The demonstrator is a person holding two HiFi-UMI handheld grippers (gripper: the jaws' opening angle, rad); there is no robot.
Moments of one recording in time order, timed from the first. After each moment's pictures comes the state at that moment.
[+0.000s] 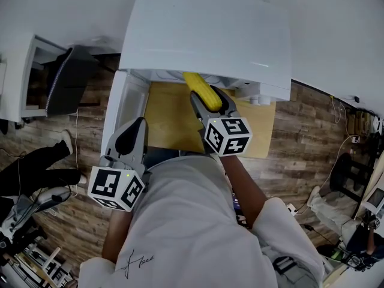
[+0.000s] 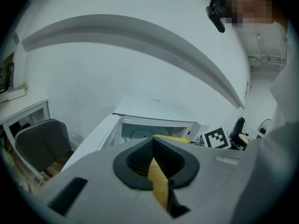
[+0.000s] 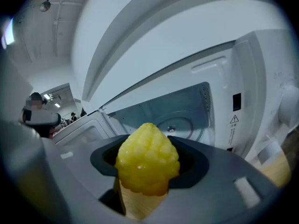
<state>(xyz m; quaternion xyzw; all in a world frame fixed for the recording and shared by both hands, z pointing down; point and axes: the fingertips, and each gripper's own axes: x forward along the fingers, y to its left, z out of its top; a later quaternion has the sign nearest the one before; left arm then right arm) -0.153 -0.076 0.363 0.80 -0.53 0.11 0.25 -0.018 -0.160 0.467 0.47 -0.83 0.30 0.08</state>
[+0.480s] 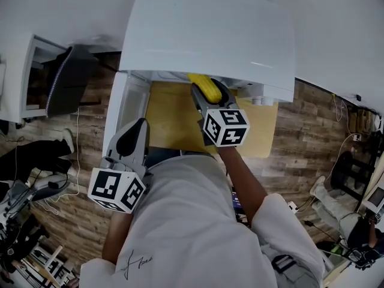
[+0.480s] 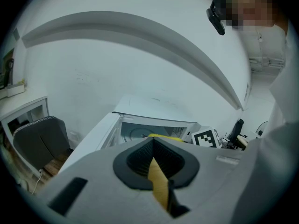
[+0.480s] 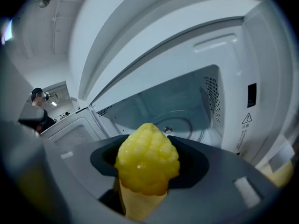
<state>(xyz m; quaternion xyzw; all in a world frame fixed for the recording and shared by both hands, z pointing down) -0.155 -0.078 0.365 0.80 -0.52 0.11 0.27 -0.022 -0.184 0.485 0.48 -0.82 0.29 0.09</state>
